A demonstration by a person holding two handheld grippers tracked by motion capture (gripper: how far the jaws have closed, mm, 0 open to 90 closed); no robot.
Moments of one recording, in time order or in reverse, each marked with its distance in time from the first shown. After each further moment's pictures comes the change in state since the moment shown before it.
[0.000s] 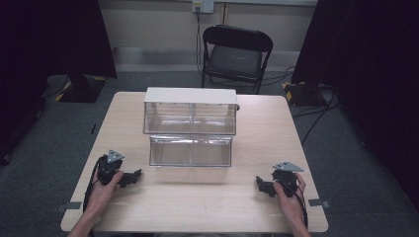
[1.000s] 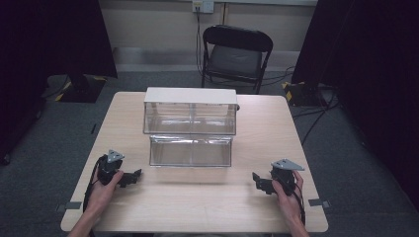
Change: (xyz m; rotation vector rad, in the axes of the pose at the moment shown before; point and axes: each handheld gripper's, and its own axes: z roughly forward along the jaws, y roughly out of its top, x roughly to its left) left arm 0.000 0.000 0.000 0.000 -0.003 -0.004; right arm 0.014 0.016 -0.015 -0.083 0.063 0.005
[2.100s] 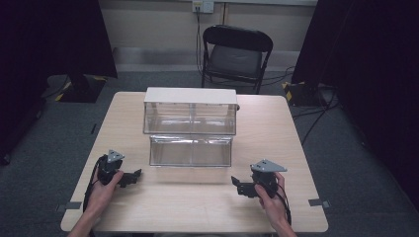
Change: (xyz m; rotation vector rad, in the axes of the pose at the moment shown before) left arm 0.000 0.000 0.000 0.000 0.001 0.000; right arm 0.060 0.020 -0.005 -0.050 0.187 -0.100
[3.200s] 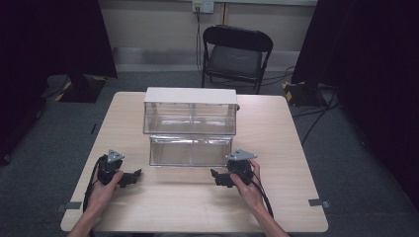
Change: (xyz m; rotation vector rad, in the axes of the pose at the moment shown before) left arm 0.000 0.000 0.000 0.001 -0.002 0.004; right arm 0.029 0.030 0.060 0.055 0.021 -0.059
